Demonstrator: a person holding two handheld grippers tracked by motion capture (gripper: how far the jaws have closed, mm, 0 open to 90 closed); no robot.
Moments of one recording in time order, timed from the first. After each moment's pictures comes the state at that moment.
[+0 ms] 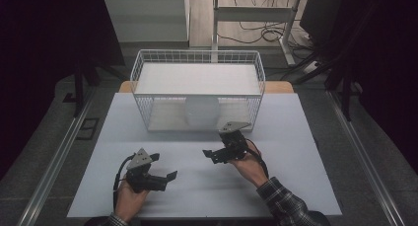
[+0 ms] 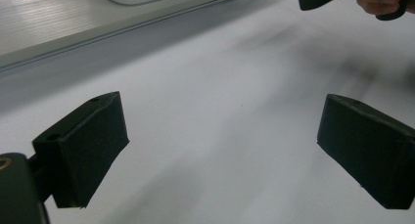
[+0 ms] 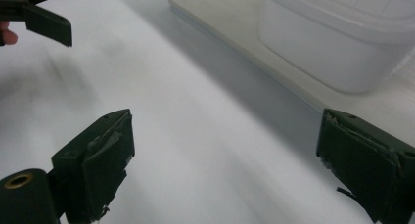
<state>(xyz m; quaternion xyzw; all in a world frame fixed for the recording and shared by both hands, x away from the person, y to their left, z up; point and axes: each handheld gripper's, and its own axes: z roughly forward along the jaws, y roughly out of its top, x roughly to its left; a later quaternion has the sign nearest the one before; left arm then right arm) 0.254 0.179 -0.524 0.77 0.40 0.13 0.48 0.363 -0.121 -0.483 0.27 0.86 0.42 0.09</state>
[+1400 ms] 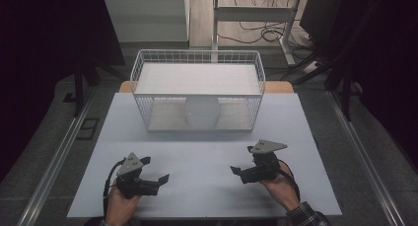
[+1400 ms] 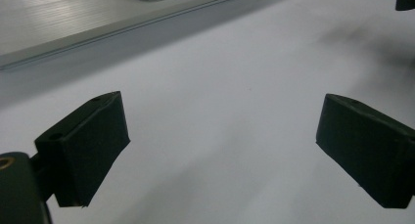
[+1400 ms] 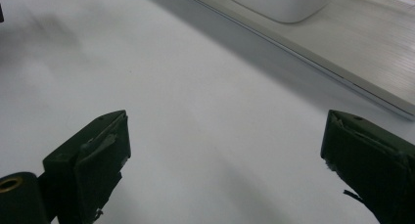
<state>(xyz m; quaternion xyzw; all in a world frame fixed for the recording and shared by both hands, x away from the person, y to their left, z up) 0.232 0.197 -0.517 0.76 0.41 0.16 0.47 0.308 -0.205 -0.481 0.29 0.85 0.42 0.13</state>
